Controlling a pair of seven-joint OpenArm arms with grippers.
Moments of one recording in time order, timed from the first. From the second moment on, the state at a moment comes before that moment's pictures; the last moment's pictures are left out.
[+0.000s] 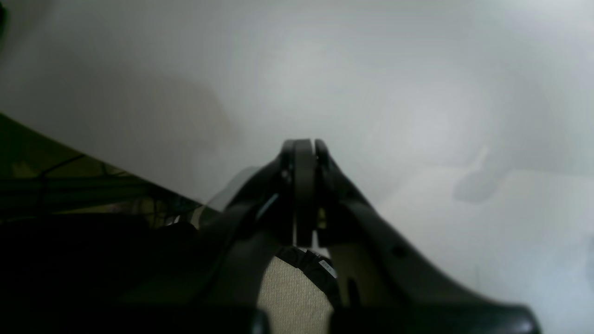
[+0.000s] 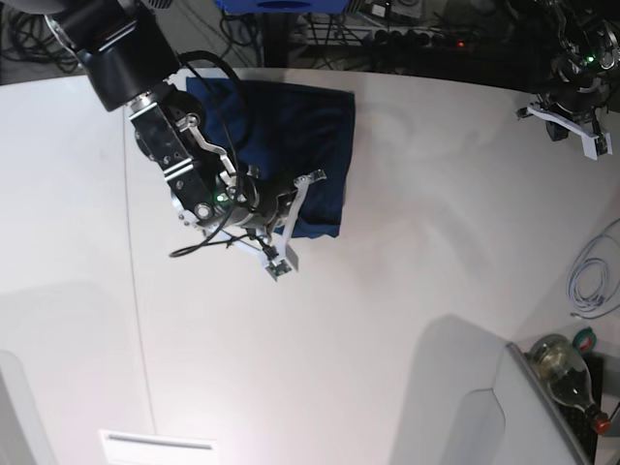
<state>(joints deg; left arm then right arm) 24.1 -9.8 -40.3 88.3 -13.2 -18.5 31.9 7.5 2.1 -28.8 73.2 15.9 4.9 -48.0</state>
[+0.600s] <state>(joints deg) 23.8 -10.0 -40.3 85.8 -13.2 -18.5 31.9 5.6 2.4 -28.7 81.5 15.4 4.3 -51.9</state>
